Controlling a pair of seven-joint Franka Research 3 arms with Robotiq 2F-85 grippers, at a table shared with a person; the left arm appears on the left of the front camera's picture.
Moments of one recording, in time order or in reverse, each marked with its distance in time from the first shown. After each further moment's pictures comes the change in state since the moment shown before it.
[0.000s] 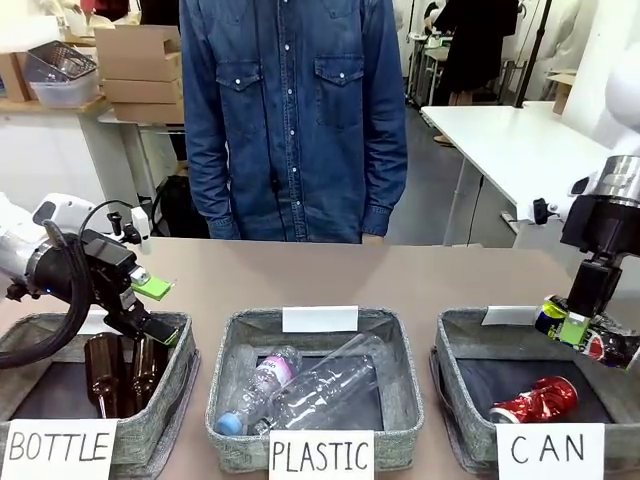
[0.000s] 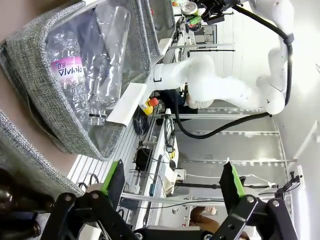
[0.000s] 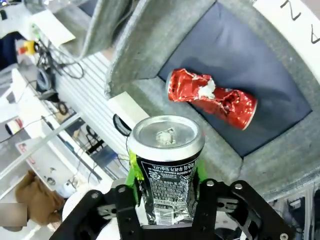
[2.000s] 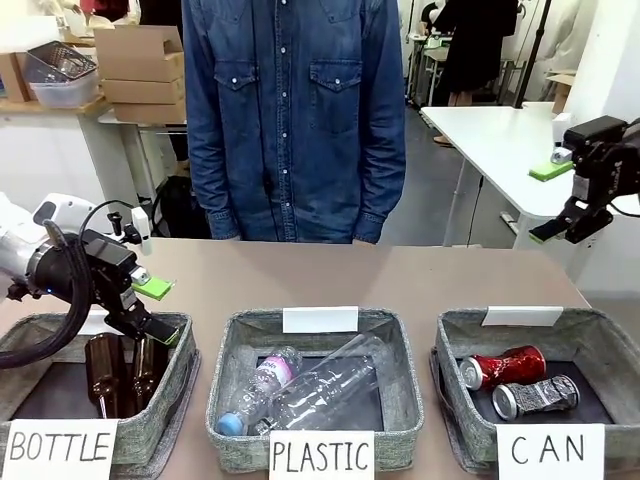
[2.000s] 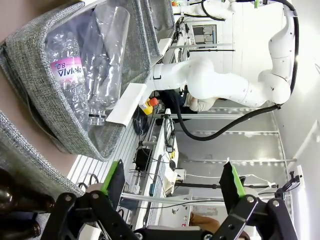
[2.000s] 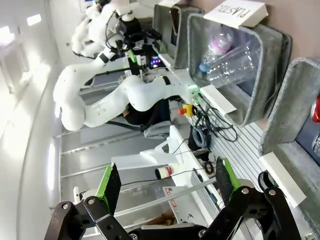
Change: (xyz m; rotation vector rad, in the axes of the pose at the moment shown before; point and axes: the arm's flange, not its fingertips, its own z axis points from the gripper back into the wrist) left arm 0.000 0.000 0.000 -0.001 0.000 -0.001; right arm 0.005 -0.009 0.078 0.747 -0.376 -0.234
